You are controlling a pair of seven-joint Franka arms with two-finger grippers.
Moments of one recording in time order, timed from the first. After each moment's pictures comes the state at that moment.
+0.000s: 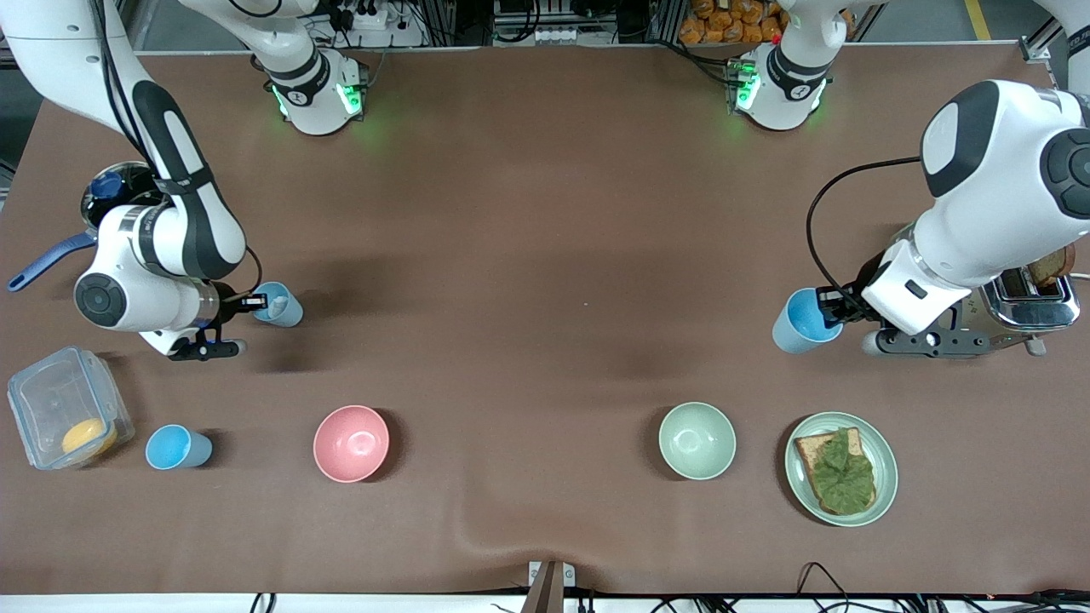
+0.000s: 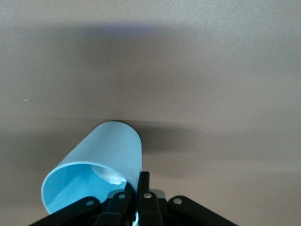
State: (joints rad) left arm 0.13 0.24 -0.36 -1.60 0.01 1.86 -0.22; right arm -0.07 0.40 0.00 -2.04 0.01 2.11 -0.14
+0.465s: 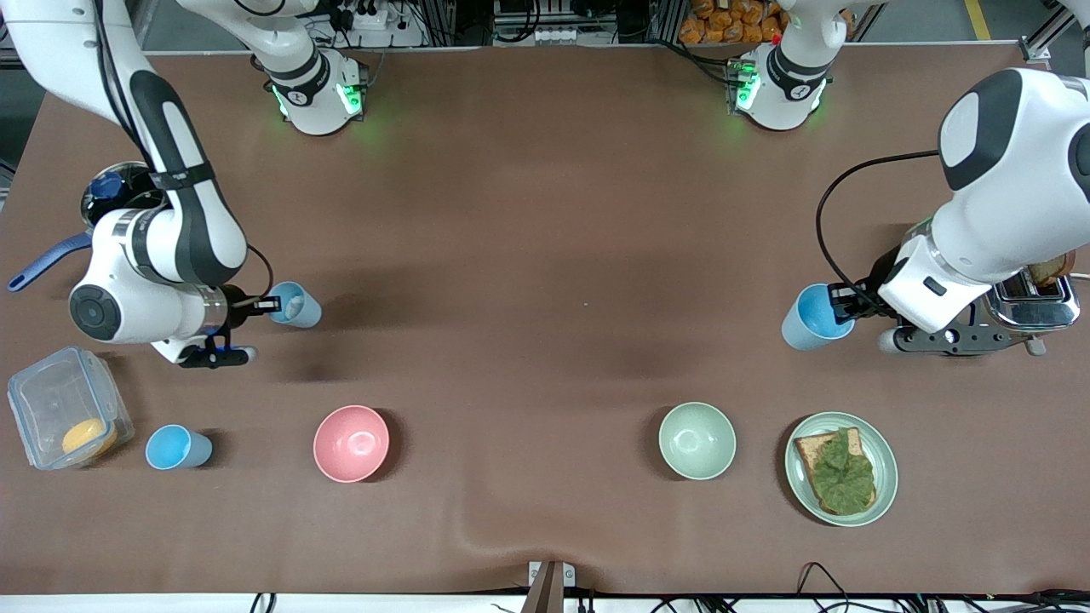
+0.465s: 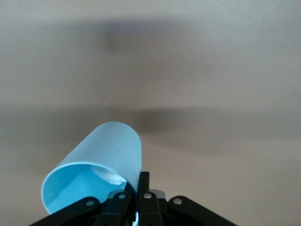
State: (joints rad) left arm 0.12 0.24 -0.36 -1.56 0.01 1.82 -0.29; right arm 0.04 0.40 0.01 -1.87 0.12 1.92 -0.01
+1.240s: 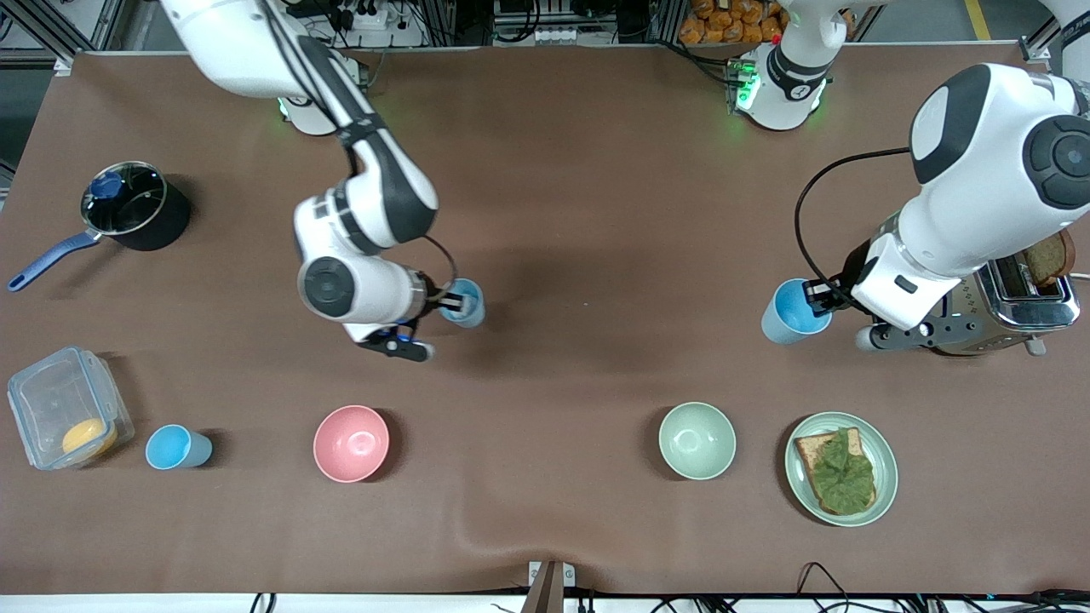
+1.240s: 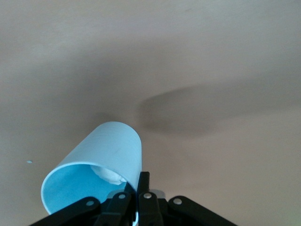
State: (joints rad) left arm 0.08 0.24 -0.35 -1.56 0.01 1.79 -0.38; right arm 0.48 0.55 0.01 -1.65 0.33 2.00 0.60
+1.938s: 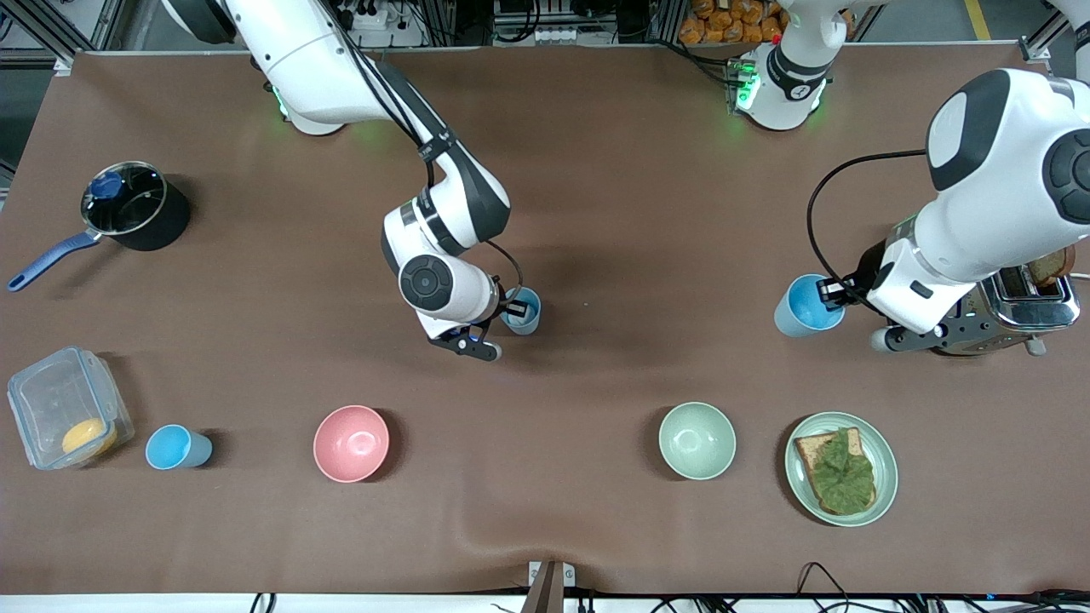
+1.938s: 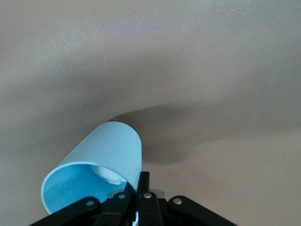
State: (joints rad) left arm 0.10 0.25 -0.35 -1.56 0.01 1.74 -0.38; right arm 0.60 0.70 0.01 -1.54 0.34 2.11 0.73
